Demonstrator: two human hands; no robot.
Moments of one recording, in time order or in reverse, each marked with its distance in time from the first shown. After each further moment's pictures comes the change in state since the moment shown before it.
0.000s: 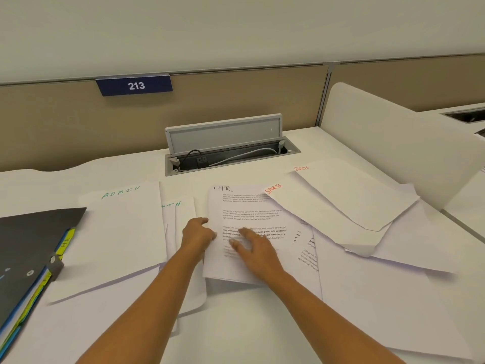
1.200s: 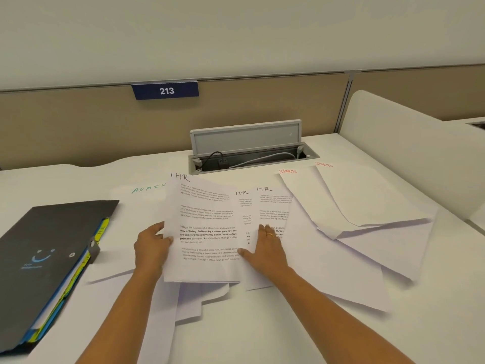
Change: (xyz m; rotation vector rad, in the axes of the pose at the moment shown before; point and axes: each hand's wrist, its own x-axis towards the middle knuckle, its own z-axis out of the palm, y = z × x) left_hand -0.033 -0.048 -0.105 -0.151 0.348 0.076; right_hand 0.012 -0.011 0.028 -0.341 -0.038 0.068
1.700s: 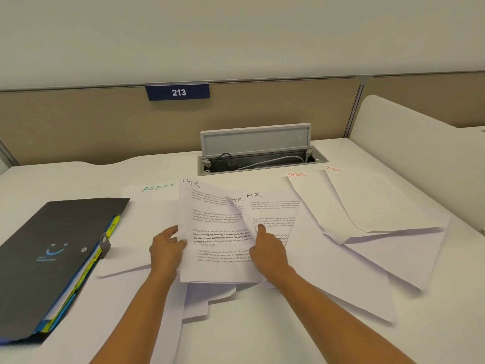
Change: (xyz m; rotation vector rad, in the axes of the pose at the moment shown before) left_hand -0.007 -0.008 0.008 -0.094 -0.032 -0.047; right_hand -0.008 -0.025 -0.011 -0.035 0.095 -0.042
